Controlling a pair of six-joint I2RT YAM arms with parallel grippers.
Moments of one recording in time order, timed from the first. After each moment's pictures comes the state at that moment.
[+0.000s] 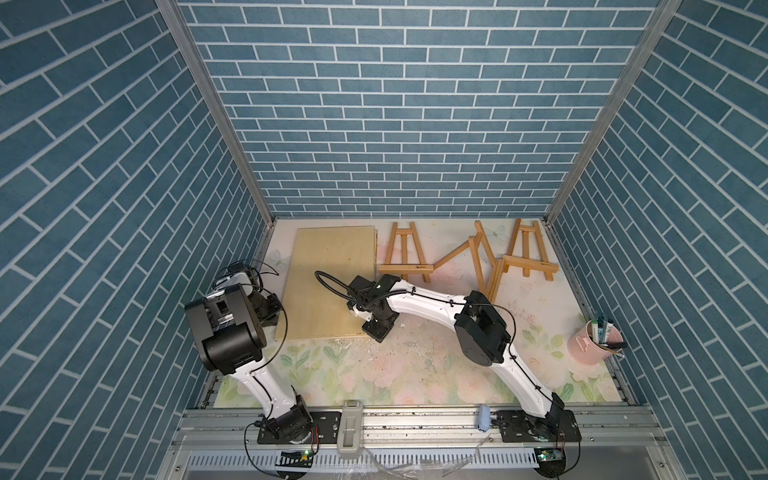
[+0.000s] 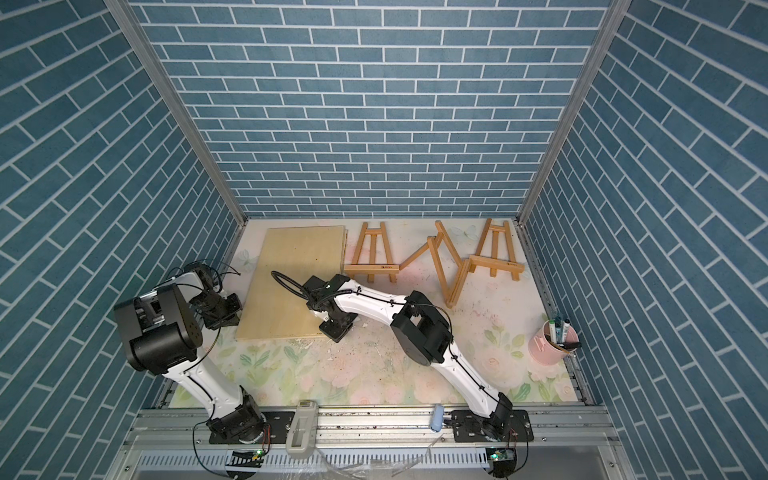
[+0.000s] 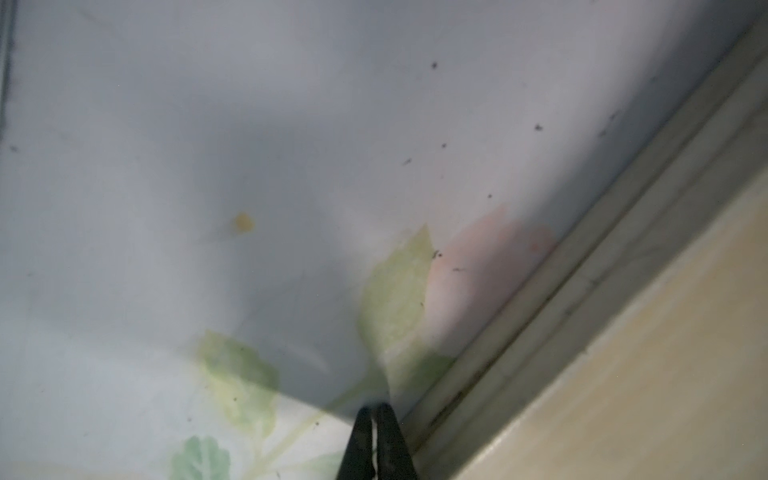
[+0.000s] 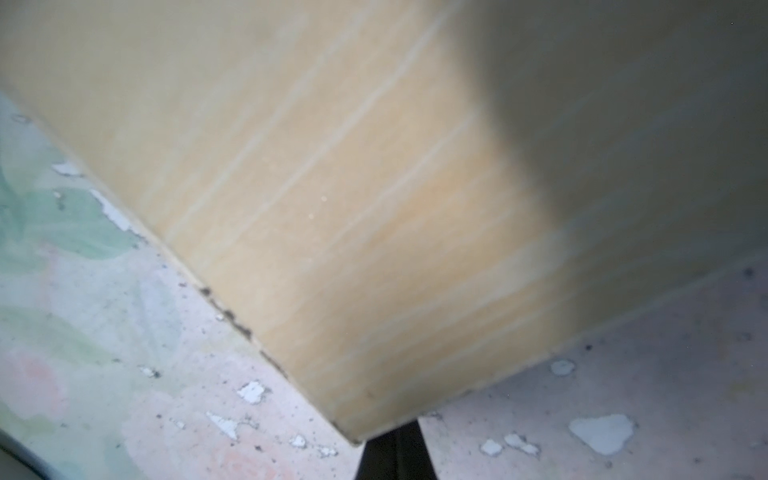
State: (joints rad) left arm 0.49 1.83 1.13 -0.83 0.13 -0.10; right arm 1.10 2.39 2.04 -1.10 -0.11 0.03
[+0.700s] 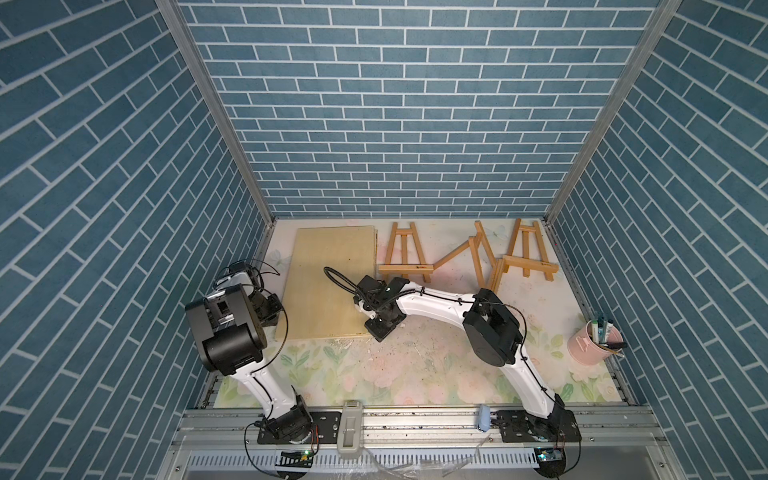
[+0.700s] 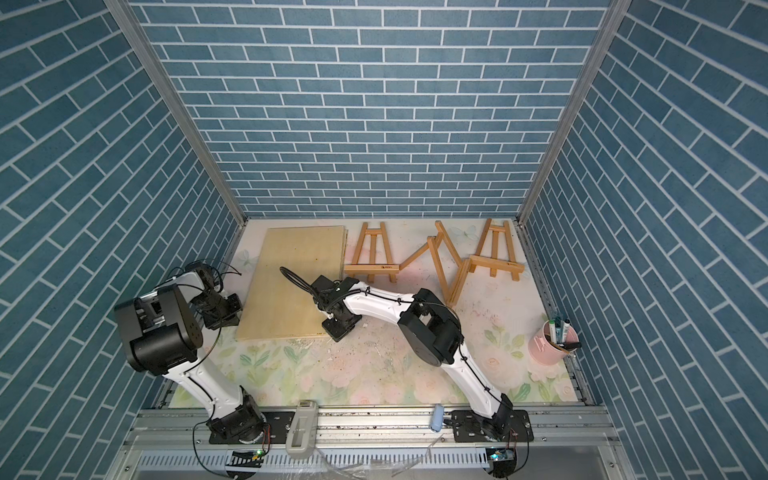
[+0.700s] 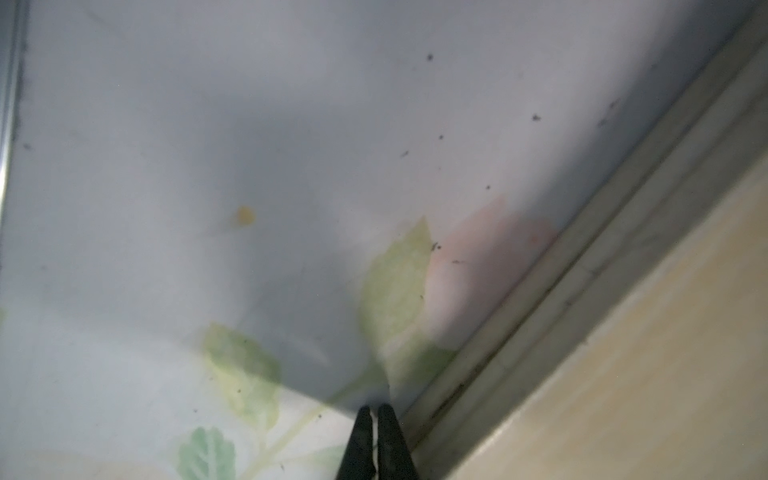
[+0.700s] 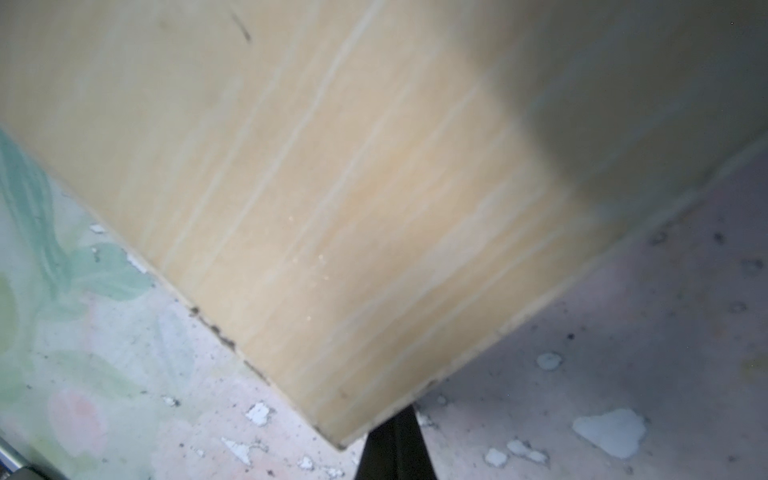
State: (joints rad) left arm 0.48 1.81 1.13 -0.85 0.10 -0.10; right arm 1.08 2.28 1.83 -0.90 -0.14 0.18
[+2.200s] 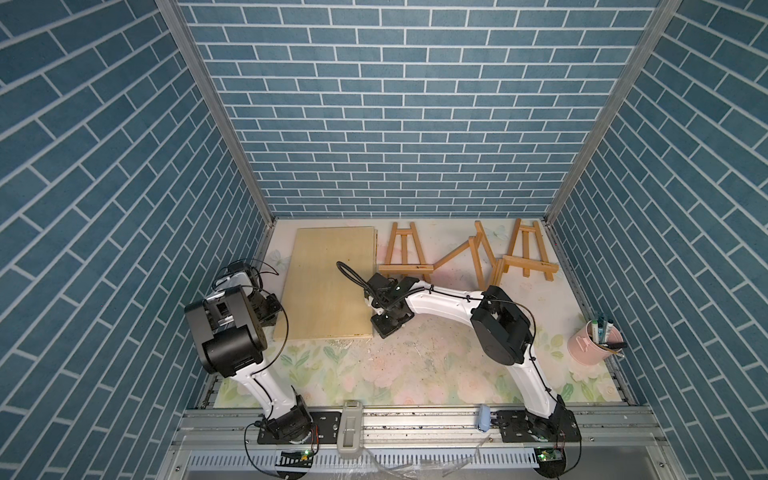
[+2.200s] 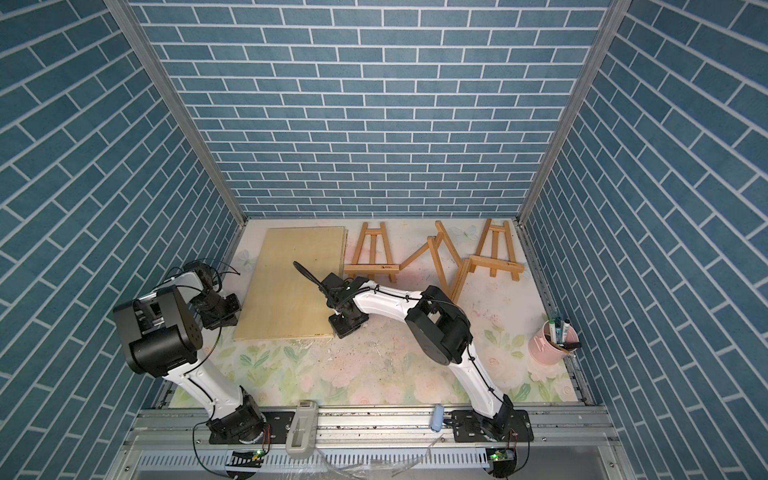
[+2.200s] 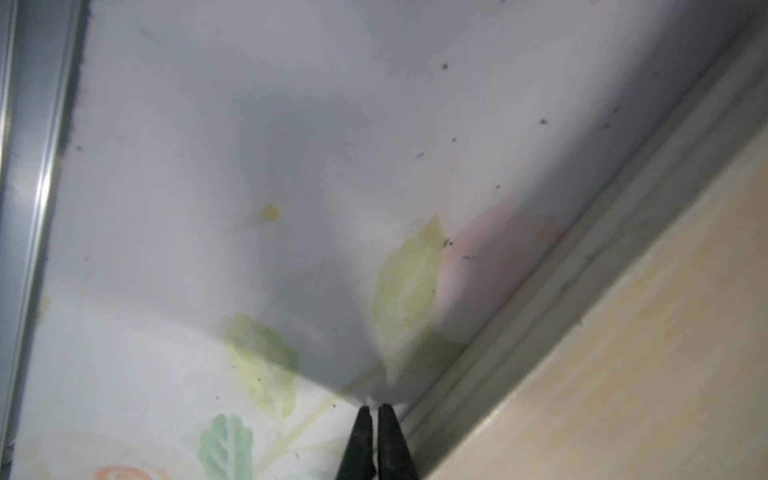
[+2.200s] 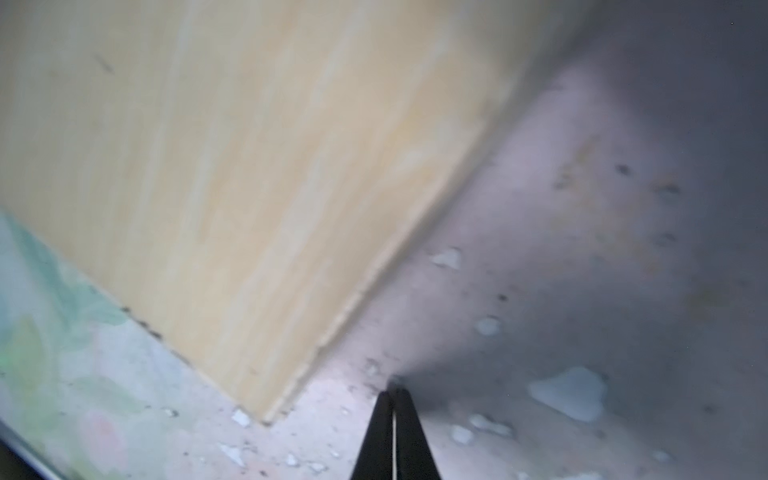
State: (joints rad) left arm 0.48 1.80 1.13 -0.85 0.08 -0.09; right arm 1.01 2.18 1.66 -0.79 -0.13 0.32
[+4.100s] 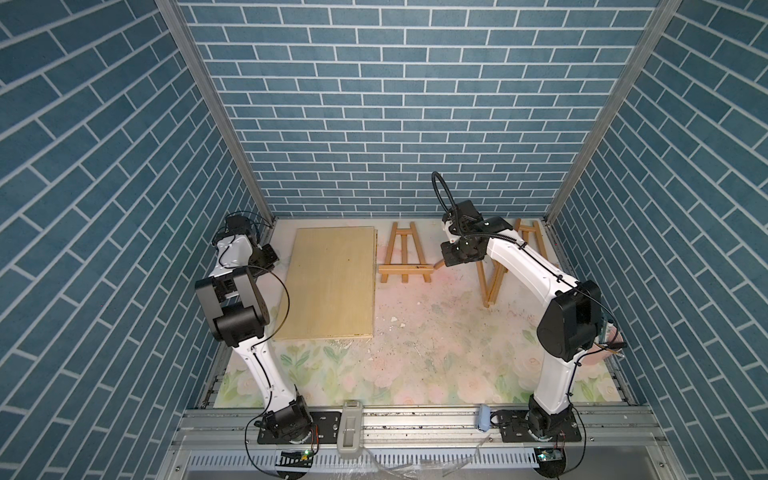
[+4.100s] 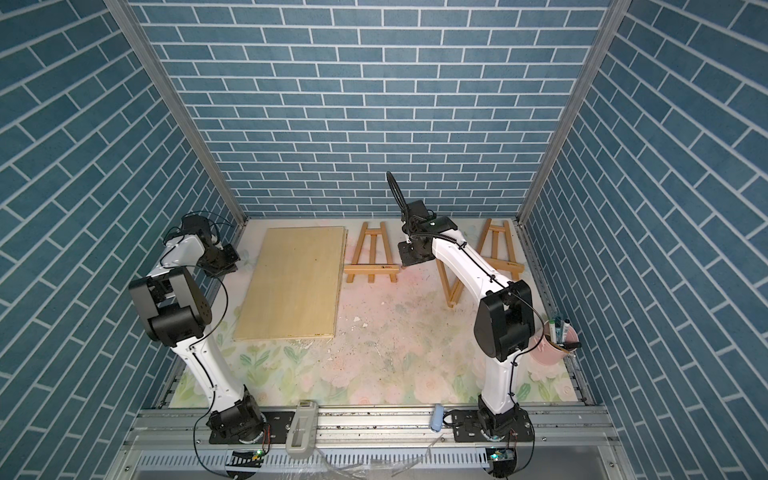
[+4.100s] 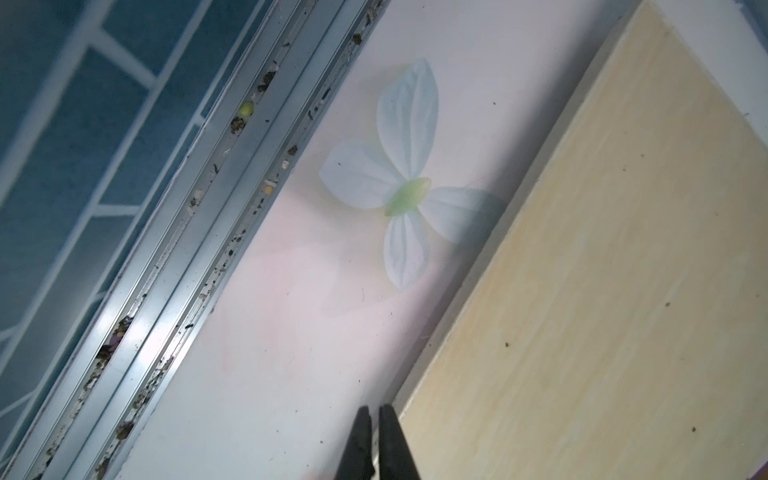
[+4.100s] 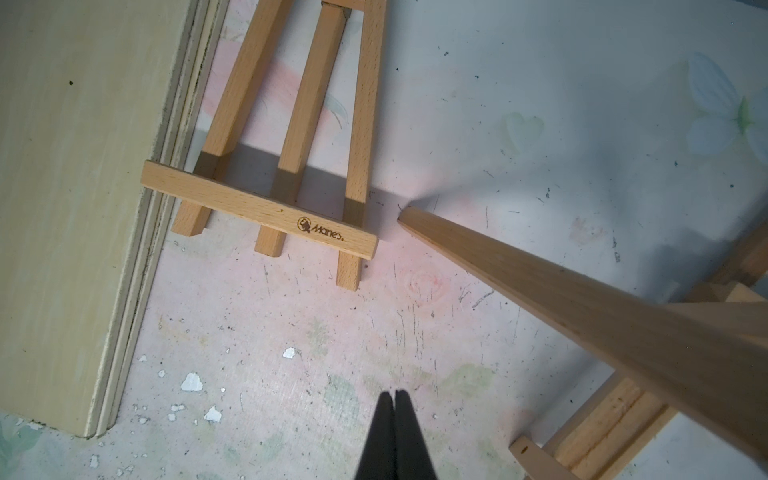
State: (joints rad) left arm 0.40 2.10 1.76 -0.88 0.13 -0.24; right arm 0.53 1.90 1.78 -0.97 0.00 0.14
